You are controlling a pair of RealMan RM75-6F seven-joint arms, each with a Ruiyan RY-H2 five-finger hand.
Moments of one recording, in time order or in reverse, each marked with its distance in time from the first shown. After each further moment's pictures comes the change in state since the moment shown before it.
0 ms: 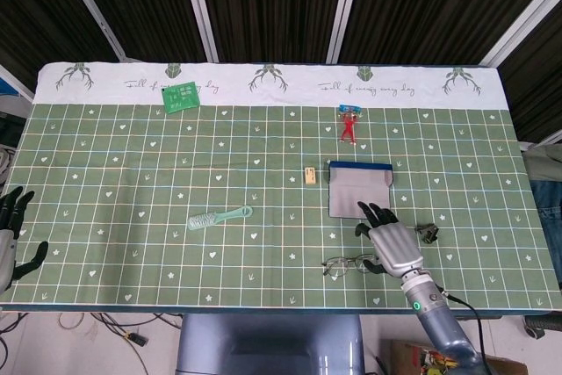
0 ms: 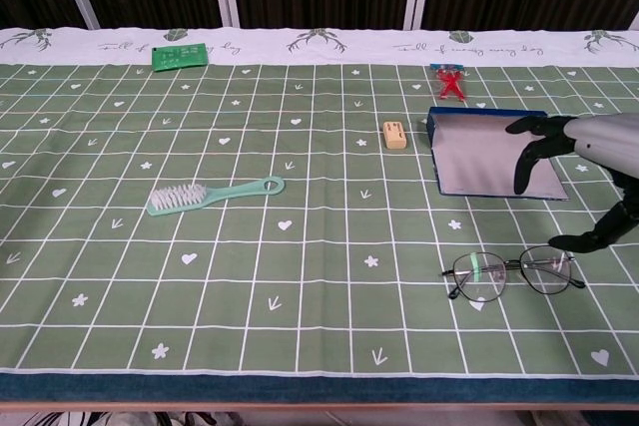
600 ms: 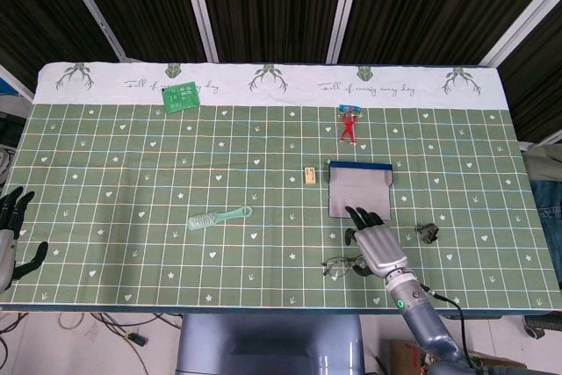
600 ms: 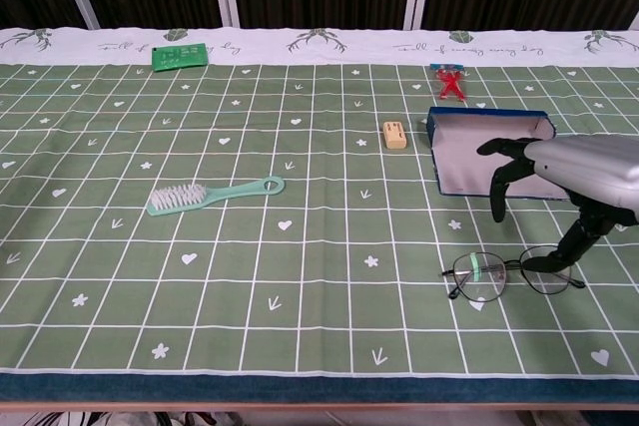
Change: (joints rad) left arm -0.002 0.004 0.002 -0.002 -0.003 -0.007 0.001; right arm 0.058 -0.074 -0.016 0.020 0.103 -0.004 -0.072
